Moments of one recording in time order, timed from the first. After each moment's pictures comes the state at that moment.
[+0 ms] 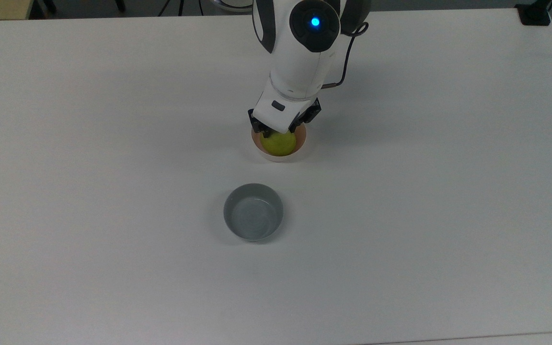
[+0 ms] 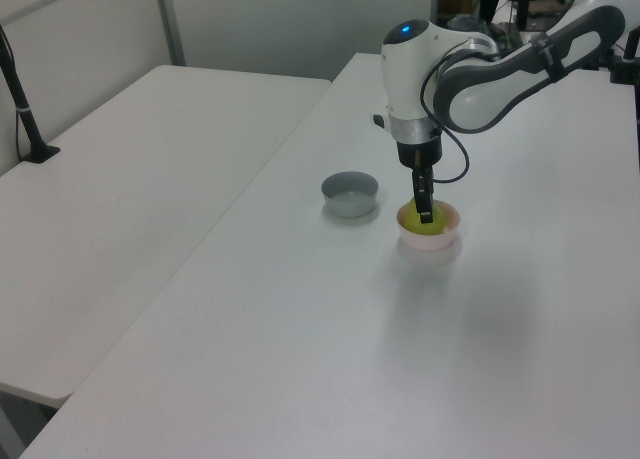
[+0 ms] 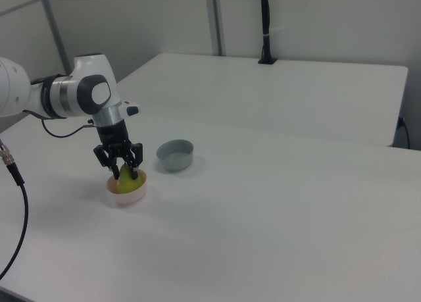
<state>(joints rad) 0.26 0.36 -0.02 -1.76 -0.11 2.00 -0.01</state>
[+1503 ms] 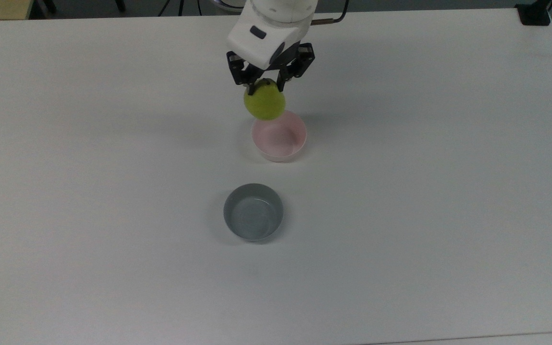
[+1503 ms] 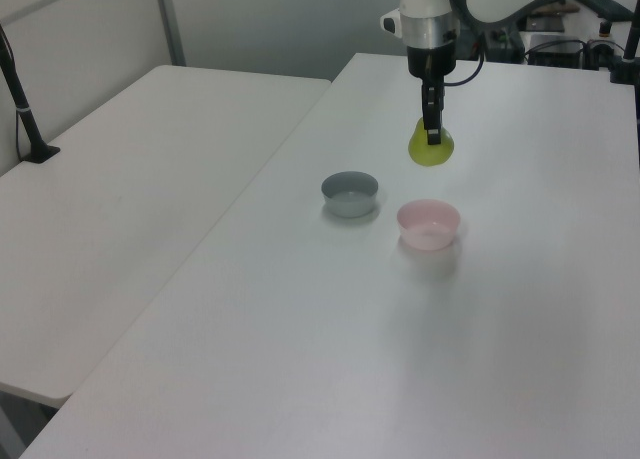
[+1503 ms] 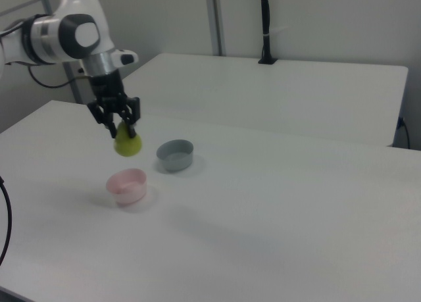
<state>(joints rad) 0.23 0.22 -0.04 -1.58 -0.10 1.72 -0.03</state>
